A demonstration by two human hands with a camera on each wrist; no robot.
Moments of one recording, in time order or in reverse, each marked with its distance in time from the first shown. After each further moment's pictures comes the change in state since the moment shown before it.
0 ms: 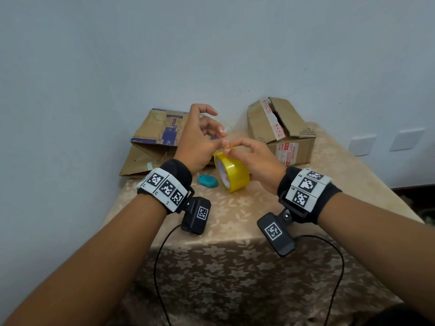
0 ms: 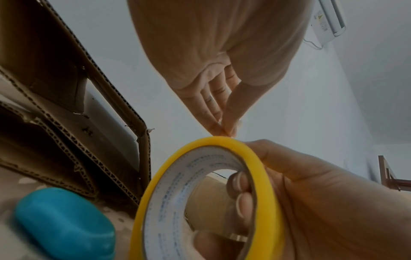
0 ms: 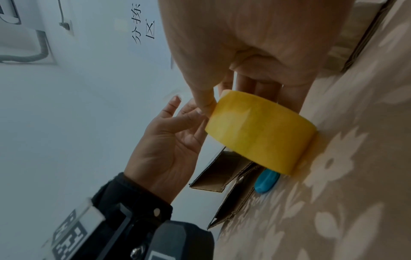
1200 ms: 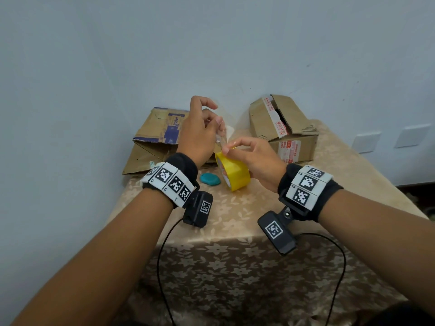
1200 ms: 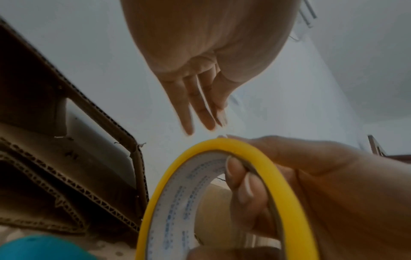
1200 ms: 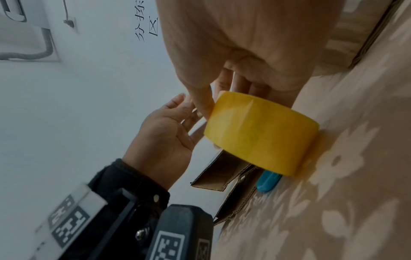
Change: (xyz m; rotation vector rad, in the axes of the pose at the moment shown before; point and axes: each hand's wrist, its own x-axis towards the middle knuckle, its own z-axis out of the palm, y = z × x) left_hand 0.010 0.008 0.003 0.232 0.114 0.006; right_hand -0.002 -0.002 0.001 0.123 -0.059 0.009
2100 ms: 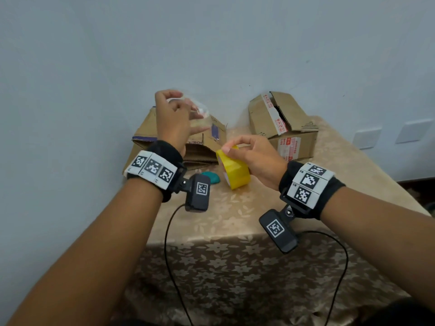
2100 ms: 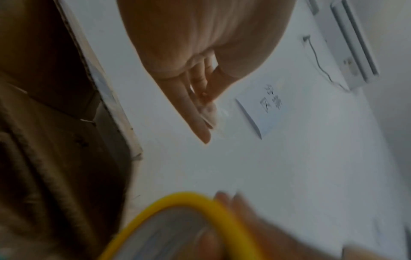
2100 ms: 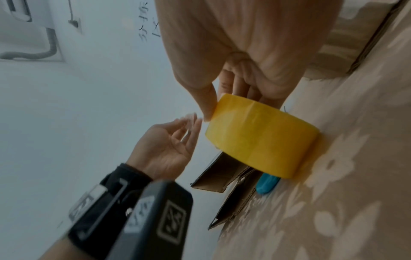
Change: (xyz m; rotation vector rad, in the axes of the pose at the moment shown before) left_hand 0.015 0.007 -0.024 -0.407 0.263 -0.306; right_hand 0.001 0.004 0.000 -0.002 0.010 -0.019
